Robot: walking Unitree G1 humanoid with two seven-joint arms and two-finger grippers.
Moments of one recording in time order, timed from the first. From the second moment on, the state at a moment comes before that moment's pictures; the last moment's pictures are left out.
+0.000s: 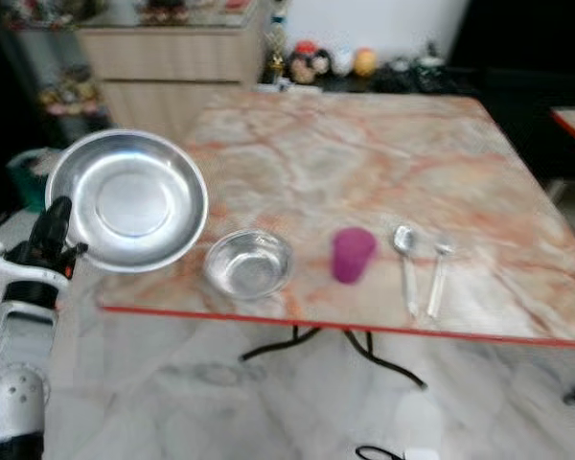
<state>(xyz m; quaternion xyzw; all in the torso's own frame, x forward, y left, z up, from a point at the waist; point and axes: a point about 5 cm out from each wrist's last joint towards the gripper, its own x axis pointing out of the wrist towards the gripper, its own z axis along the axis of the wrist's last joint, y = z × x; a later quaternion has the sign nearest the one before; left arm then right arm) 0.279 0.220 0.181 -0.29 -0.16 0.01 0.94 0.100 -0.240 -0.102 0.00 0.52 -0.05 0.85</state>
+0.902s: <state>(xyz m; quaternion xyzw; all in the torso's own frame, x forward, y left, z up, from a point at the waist) 0.282 0.221 0.182 -0.29 -0.17 0.01 0.94 0.104 -0.240 -0.101 0.00 0.52 -0.06 0.85</state>
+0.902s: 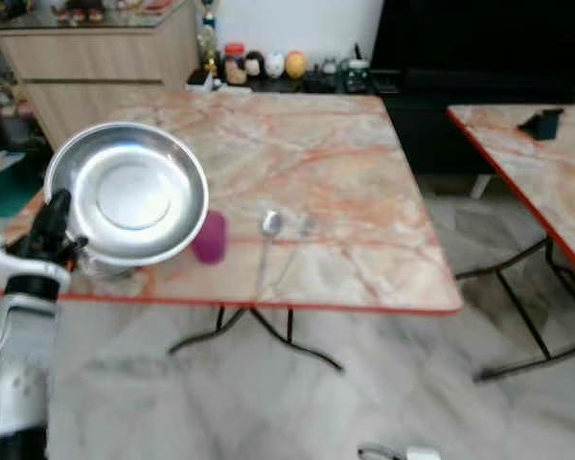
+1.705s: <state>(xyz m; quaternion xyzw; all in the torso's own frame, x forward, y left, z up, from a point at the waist) 0.282 0.230 0.182 -0.28 -0.17 0.03 0.94 0.110 -0.232 -0.101 0.01 0.51 -0.05 0.86</state>
